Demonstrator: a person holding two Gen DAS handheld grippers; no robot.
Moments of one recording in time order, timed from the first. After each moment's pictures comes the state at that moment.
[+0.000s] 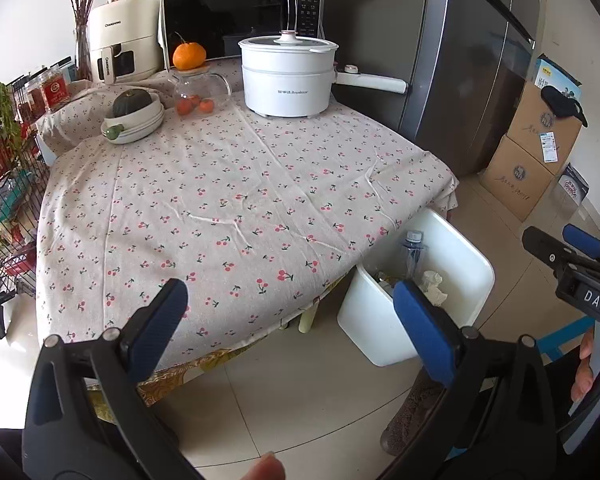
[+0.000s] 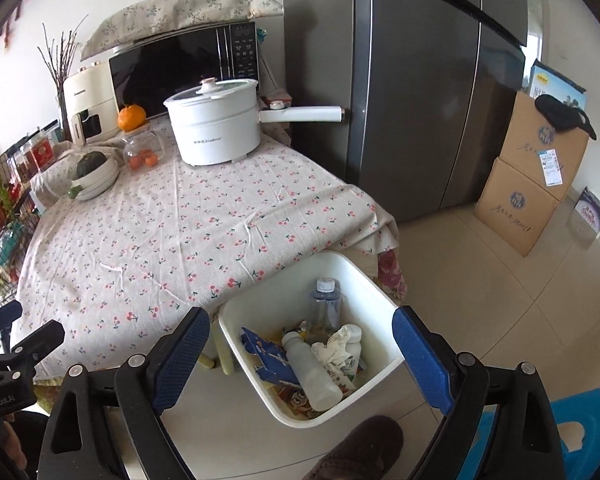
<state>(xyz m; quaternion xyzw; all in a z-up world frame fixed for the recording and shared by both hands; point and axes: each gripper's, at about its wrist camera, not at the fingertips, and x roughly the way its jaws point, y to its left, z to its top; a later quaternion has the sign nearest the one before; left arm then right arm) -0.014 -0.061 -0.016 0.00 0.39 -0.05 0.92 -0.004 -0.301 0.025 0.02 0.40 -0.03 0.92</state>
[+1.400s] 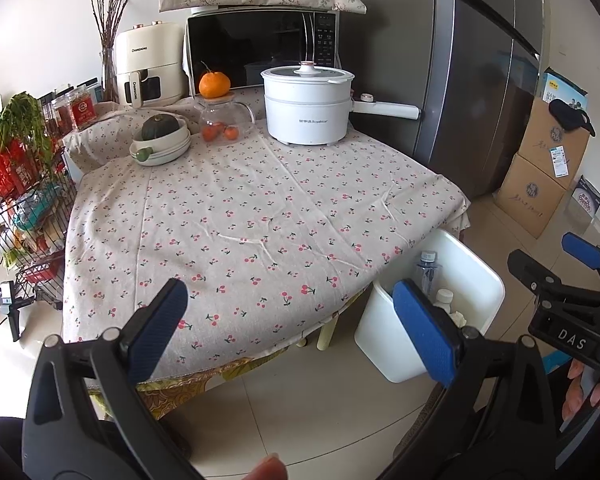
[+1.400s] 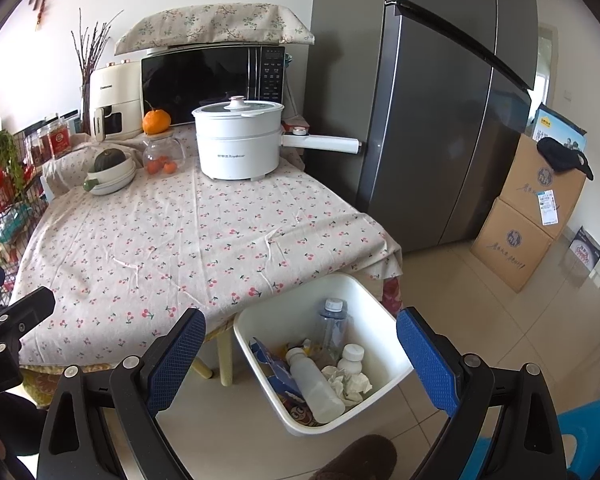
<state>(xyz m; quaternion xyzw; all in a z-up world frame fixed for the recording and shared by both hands) -0.037 -0.058 -0.002 0.00 0.34 -0.01 0.94 -0.024 -0.262 0.027 -0.03 0.36 -0.02 0.93</state>
